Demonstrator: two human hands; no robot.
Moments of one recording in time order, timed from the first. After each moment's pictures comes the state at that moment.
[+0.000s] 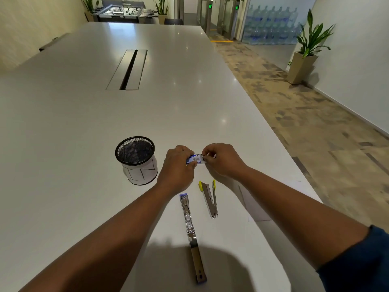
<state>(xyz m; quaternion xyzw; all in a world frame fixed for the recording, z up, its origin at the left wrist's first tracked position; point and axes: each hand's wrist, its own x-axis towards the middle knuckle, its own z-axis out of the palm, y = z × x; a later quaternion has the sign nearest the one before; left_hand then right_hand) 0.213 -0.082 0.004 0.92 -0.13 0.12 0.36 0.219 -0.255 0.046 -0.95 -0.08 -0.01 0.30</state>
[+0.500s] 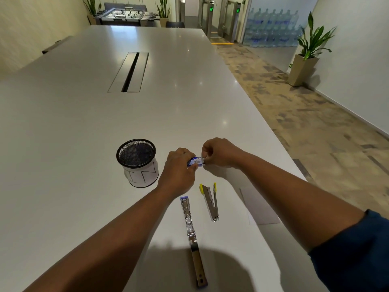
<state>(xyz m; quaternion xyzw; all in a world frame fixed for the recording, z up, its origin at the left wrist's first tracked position) 0.216 -0.082 0.000 0.92 -0.13 0.11 0.35 0.241 -0.250 0.078 -0.96 -0.11 0.11 0.22</state>
